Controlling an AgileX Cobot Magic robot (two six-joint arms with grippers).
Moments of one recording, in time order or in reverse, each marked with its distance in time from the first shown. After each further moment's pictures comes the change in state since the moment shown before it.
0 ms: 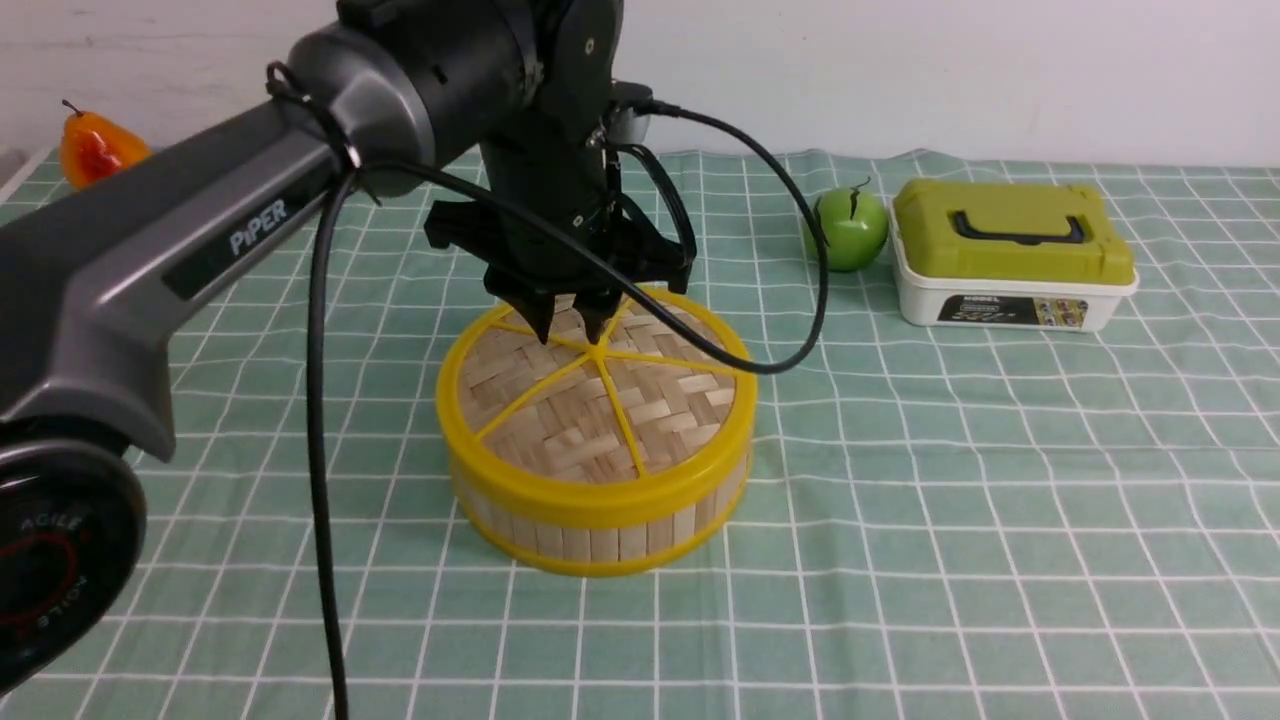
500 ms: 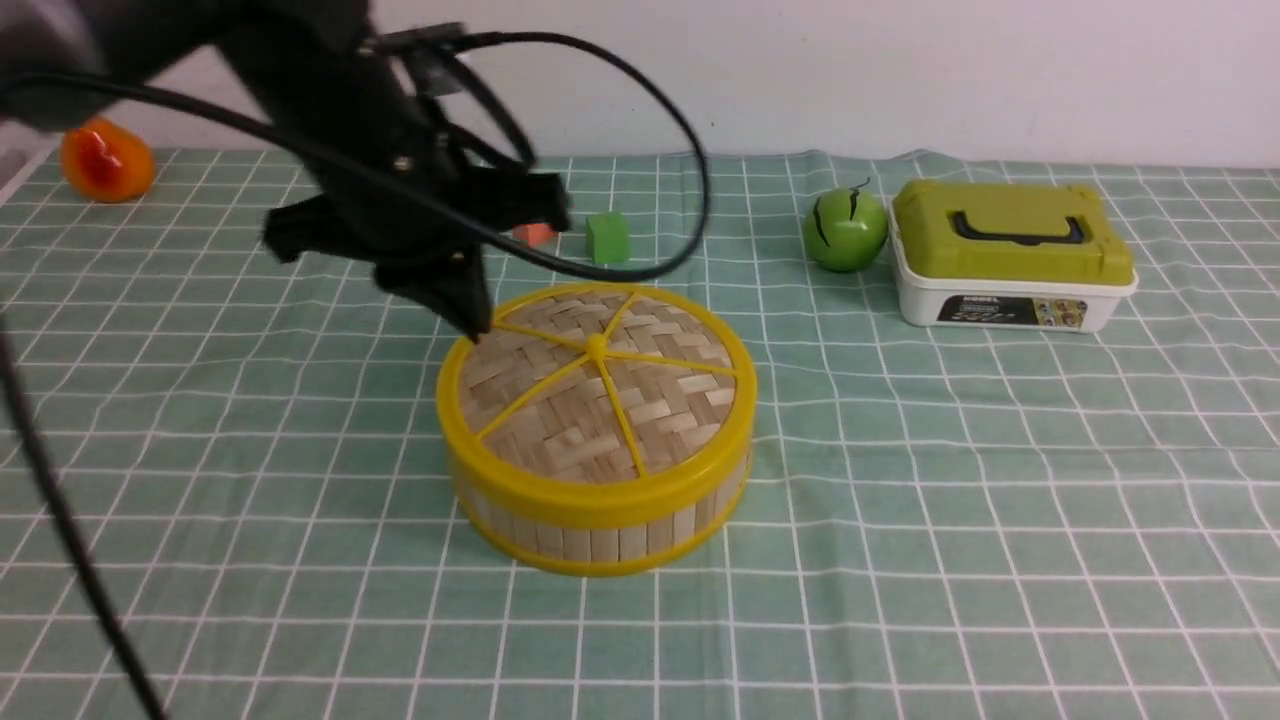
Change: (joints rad) right arm 0.000 0.000 0.000 0.000 0.000 0.000; left arm 0.127 -0.251 0.221 -0.222 0.012 -0.015
